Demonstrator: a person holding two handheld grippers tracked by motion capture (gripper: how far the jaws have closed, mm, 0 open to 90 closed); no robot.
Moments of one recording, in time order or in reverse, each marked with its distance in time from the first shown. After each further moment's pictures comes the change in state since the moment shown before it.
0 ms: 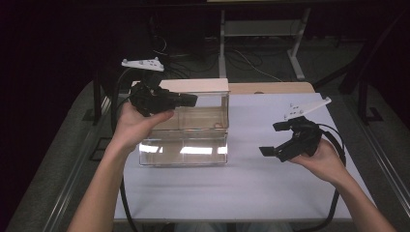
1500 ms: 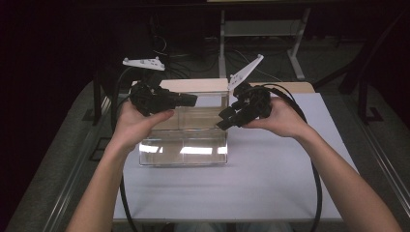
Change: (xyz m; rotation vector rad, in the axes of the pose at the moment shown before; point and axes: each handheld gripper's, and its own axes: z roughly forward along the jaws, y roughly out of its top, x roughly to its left) left arm 0.000 0.002 0.000 0.016 0.006 -0.003; right arm 0.019 0.130 0.055 0.161 0.236 -0.308
